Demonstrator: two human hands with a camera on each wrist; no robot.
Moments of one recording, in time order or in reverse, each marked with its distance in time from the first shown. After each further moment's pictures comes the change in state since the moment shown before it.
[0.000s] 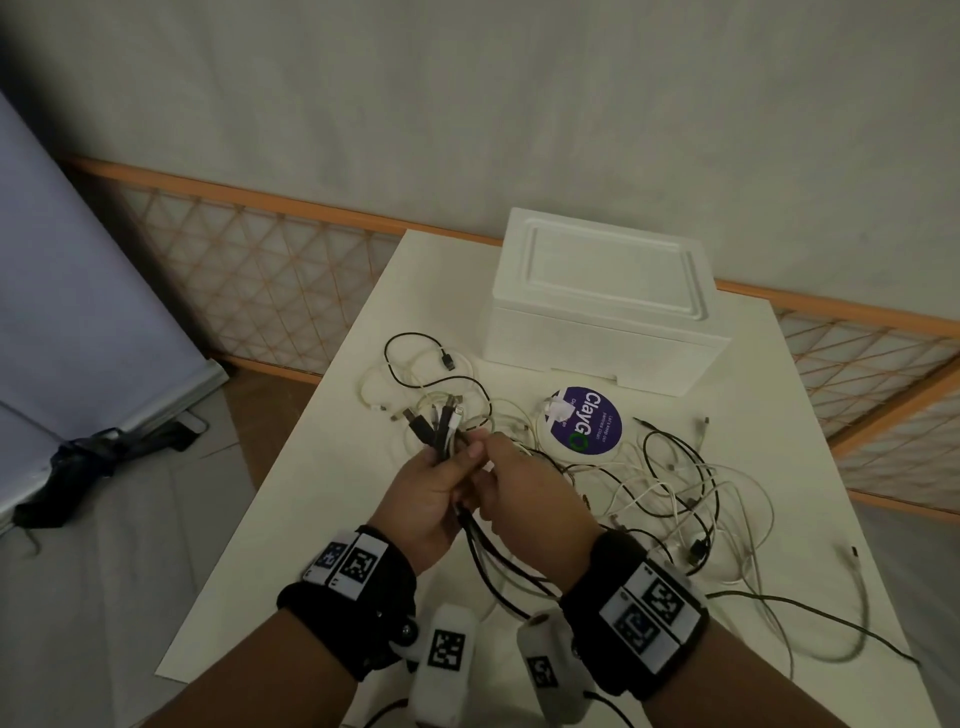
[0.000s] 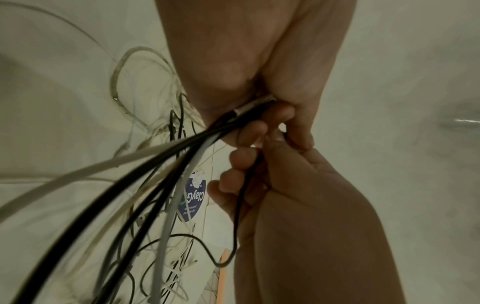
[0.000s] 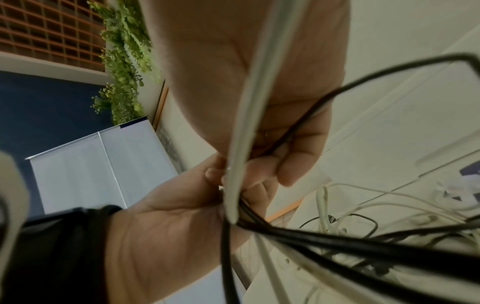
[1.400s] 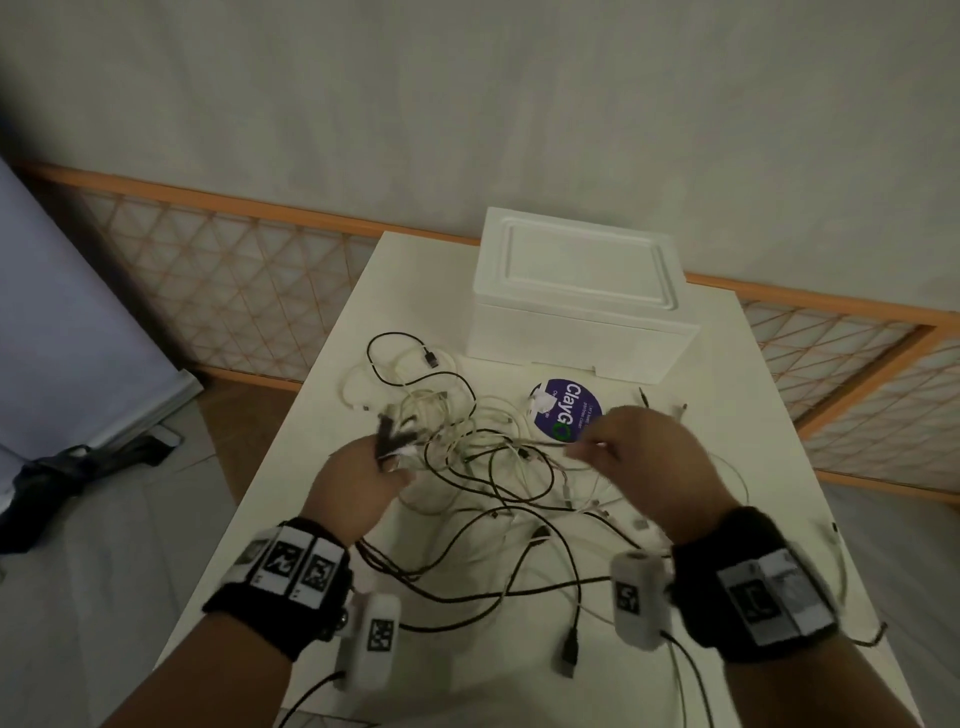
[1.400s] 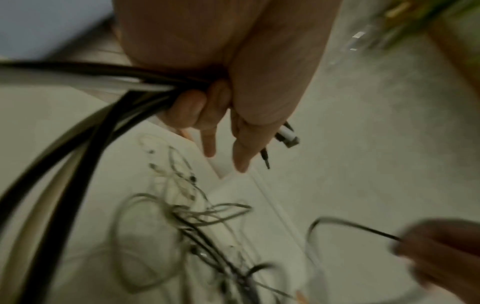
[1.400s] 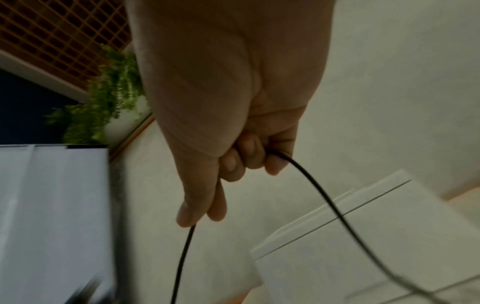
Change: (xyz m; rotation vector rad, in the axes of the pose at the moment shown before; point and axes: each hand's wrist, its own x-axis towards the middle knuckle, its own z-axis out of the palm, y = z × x) left_hand -0.001 0.036 -0.063 1.280 0.200 0.140; right_hand -0.036 0.043 -0.088 -0.360 0.116 0.079
